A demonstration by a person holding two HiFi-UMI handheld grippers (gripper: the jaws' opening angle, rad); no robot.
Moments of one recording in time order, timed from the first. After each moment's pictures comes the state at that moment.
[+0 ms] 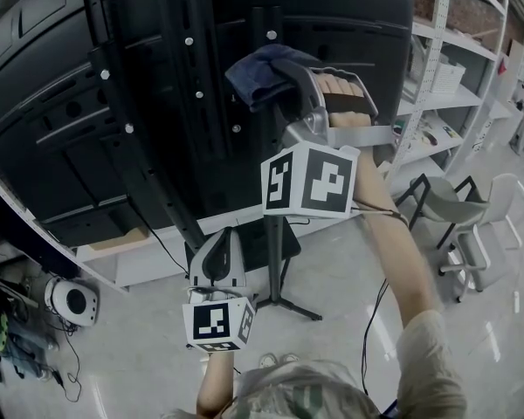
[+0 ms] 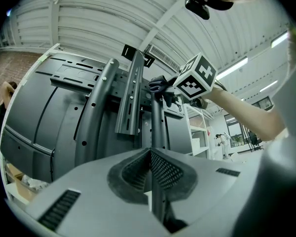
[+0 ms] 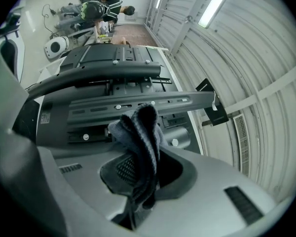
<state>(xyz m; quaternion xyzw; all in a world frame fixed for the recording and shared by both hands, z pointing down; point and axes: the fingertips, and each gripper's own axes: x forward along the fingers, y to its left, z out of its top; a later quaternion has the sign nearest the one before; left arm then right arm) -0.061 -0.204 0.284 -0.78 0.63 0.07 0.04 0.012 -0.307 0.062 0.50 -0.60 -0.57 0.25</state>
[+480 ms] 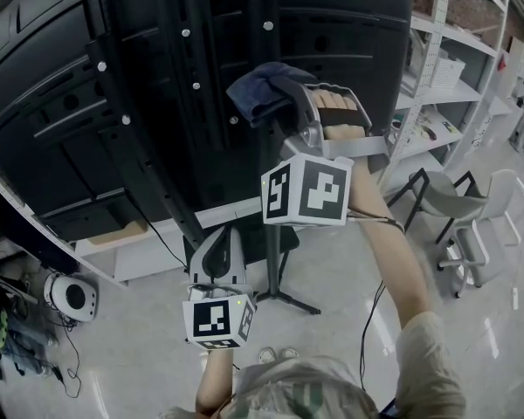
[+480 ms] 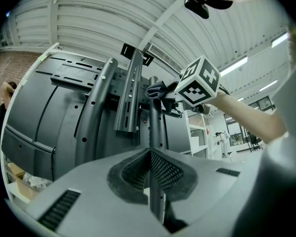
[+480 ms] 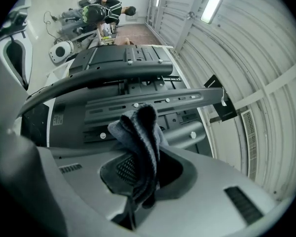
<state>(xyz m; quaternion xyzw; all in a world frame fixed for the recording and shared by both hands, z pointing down) -0.055 -0.196 0.290 -0.78 0.62 0.06 0.04 0.013 -0.306 0.102 0.47 -0.63 -0.55 0.28</state>
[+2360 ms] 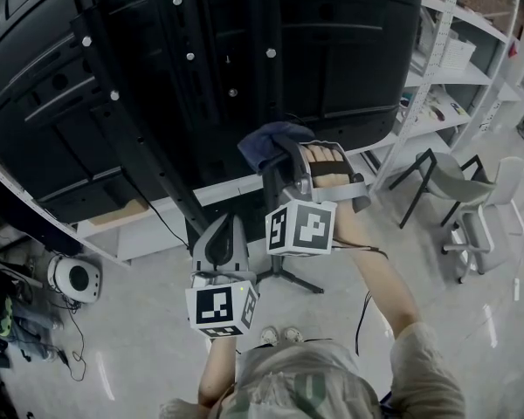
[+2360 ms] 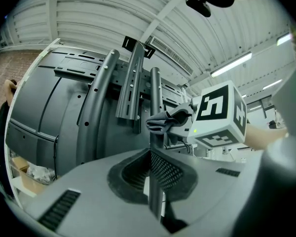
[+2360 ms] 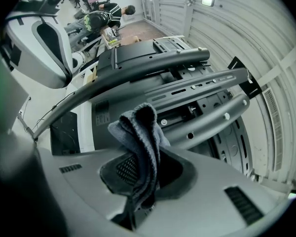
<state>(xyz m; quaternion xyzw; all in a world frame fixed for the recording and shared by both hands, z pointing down) -0.054 -0.196 0.321 -0.77 0.63 0.04 0.01 0.011 -0.302 0.265 0.43 -0.69 -0.47 0.34</state>
